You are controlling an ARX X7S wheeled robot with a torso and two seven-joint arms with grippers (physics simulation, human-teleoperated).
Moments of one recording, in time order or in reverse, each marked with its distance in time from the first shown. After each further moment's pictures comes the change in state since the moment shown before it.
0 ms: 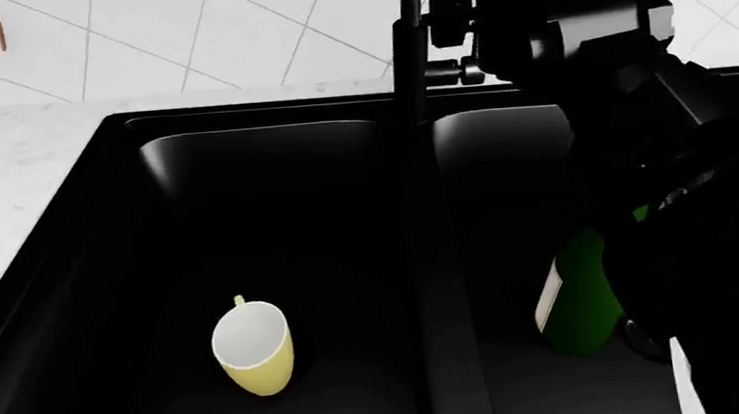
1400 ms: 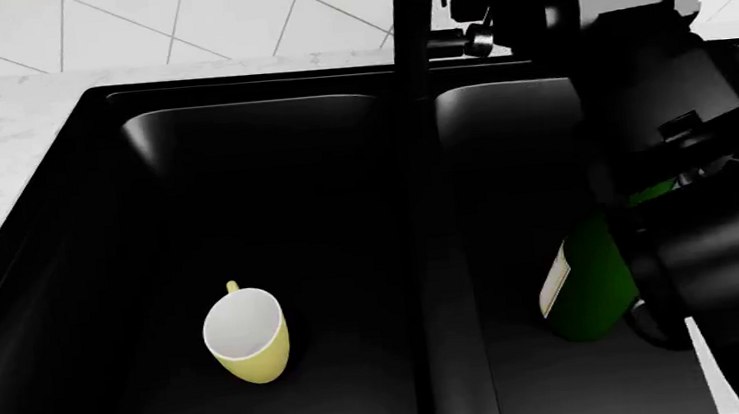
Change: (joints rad) left arm -0.004 0.002 -0.028 -0.005 -0.008 0.009 -0.001; right arm 0.034 0.000 0.337 -0.006 -0.337 0.076 0.027
